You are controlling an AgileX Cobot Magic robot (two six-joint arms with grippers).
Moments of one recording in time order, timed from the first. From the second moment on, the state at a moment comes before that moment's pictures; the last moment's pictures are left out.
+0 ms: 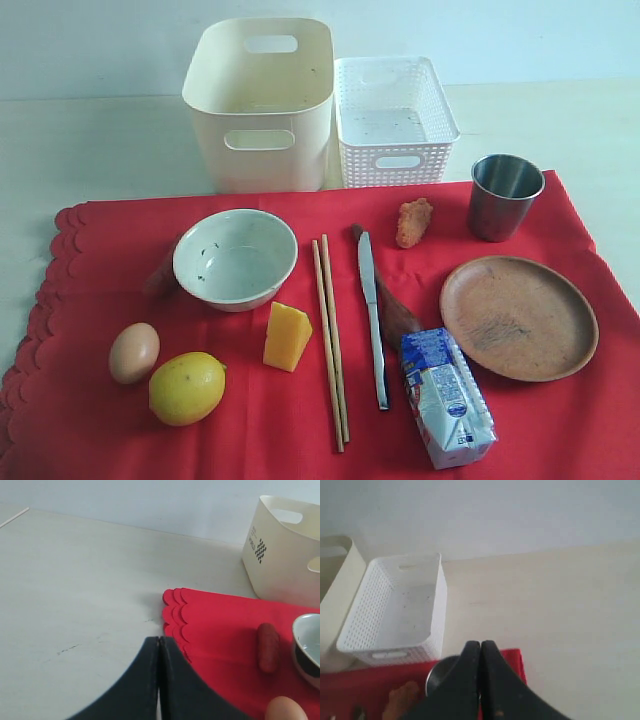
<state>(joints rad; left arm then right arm) 0.02 0.01 0.00 0.02 0.37 -0.16 0.01 1.12 -0.84 0.22 0.36 -0.06</state>
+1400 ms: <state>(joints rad) 0.01 0.01 0.00 0.02 0.37 -0.16 0.12 1.52 -0.90 0.60 0.57 -0.54</state>
